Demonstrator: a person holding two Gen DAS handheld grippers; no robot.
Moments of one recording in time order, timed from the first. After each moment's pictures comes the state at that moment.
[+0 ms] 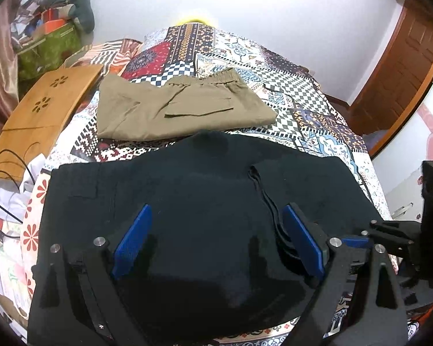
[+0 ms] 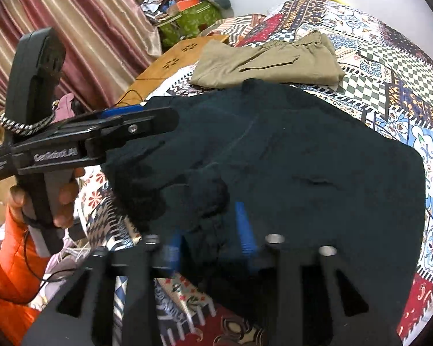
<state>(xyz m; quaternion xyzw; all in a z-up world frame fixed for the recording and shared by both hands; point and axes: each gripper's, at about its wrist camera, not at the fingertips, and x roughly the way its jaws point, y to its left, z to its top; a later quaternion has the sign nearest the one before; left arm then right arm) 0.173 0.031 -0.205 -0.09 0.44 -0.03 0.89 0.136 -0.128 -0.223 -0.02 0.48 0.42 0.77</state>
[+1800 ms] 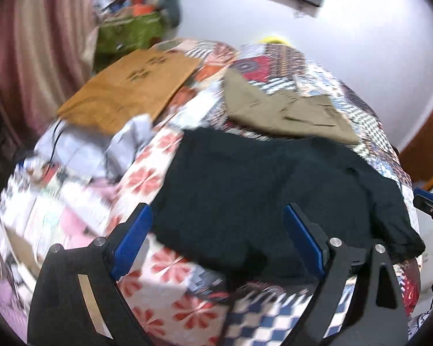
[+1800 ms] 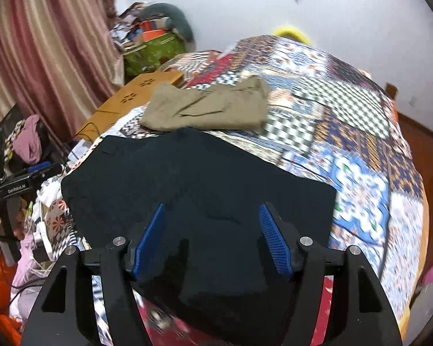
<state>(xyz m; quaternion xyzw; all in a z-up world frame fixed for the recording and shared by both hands) 0.065 0.157 -0.219 -0.16 0.41 0.14 0.89 0.149 -0.160 -0.192 -0.04 0.42 0.33 0.85</state>
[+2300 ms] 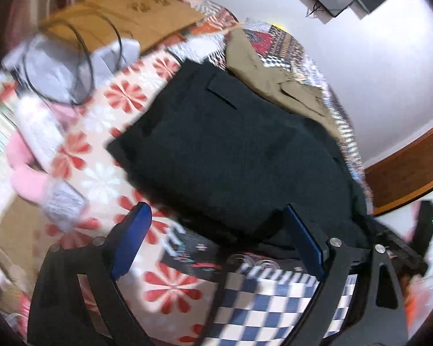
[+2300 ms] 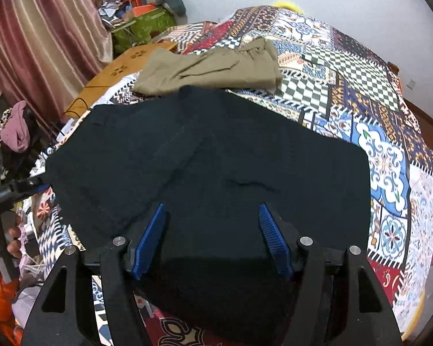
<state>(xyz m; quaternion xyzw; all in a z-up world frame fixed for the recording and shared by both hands) 0.055 0.177 -0.279 -0.34 0.44 0.04 0.83 0.139 -0.140 -0.232 -0.05 0.47 0.28 0.83</state>
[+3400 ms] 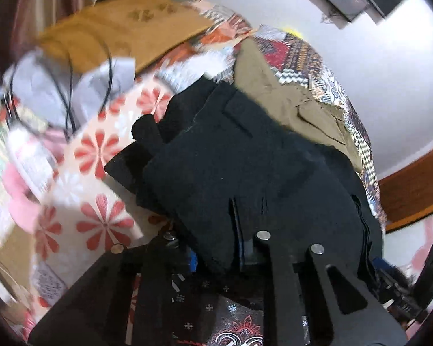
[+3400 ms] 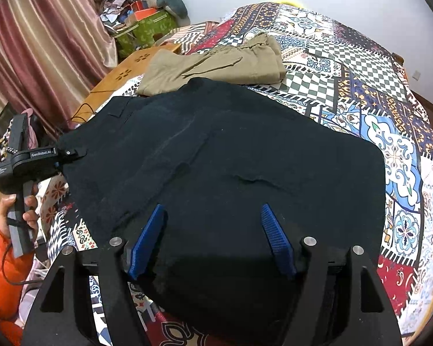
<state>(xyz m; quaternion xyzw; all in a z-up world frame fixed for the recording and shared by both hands) 0.124 0.188 -0.271 -0.30 0.43 0.10 0.85 0.143 -0.143 -0.235 -0.02 0.48 0.30 0.82</state>
